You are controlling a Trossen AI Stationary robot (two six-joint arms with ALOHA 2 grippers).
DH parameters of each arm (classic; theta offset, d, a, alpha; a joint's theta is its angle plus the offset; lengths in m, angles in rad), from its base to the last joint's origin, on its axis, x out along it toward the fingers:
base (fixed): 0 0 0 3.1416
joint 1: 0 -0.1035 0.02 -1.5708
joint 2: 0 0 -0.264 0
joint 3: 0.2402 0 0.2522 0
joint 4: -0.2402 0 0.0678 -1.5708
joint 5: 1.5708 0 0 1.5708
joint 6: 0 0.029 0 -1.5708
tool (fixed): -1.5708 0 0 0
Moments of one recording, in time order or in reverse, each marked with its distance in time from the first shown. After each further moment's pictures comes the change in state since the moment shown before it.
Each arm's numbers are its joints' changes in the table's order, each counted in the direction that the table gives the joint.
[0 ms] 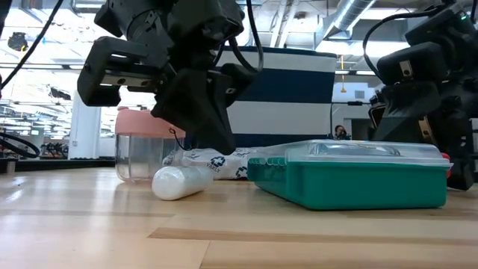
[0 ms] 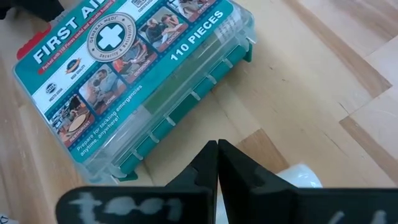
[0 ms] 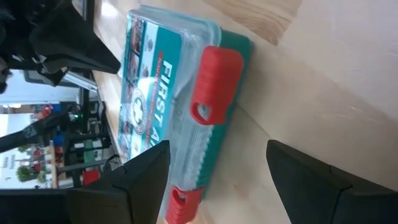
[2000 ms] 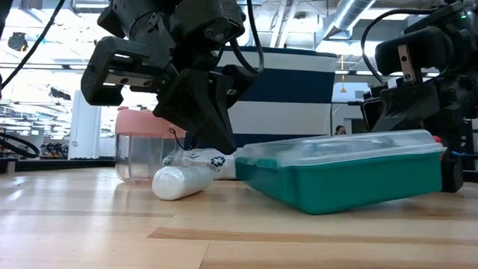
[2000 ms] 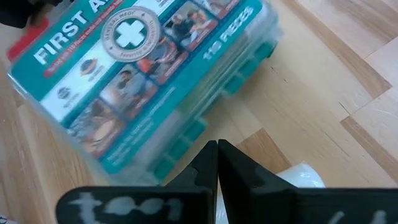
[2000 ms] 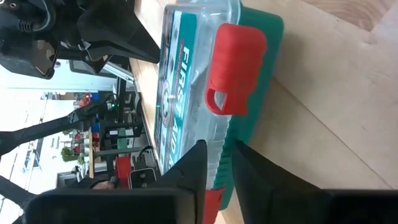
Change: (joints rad) left arm -0.011 0.001 0.000 0.001 -0.020 0.002; right arm -0.004 -0.172 0.003 0.278 0.045 -0.004
